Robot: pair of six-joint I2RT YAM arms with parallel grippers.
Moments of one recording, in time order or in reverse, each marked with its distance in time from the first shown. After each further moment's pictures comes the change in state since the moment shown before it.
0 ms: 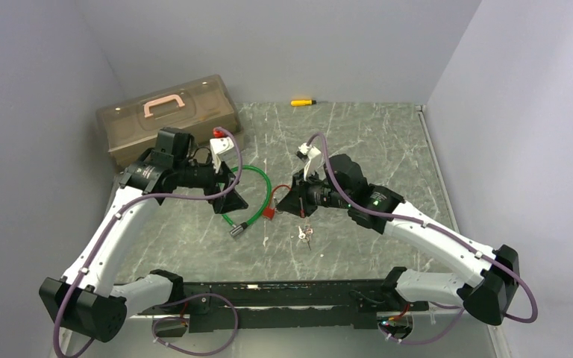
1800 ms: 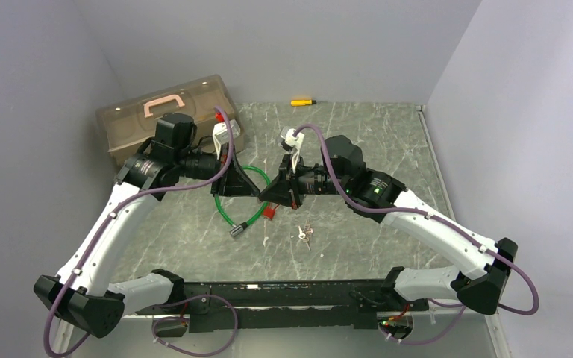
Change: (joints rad) left arm -0.097 0.035 0.153 0.083 0.276 -0.362; right arm 0.061 0.087 0.276 -0.005 -0.190 -0.233
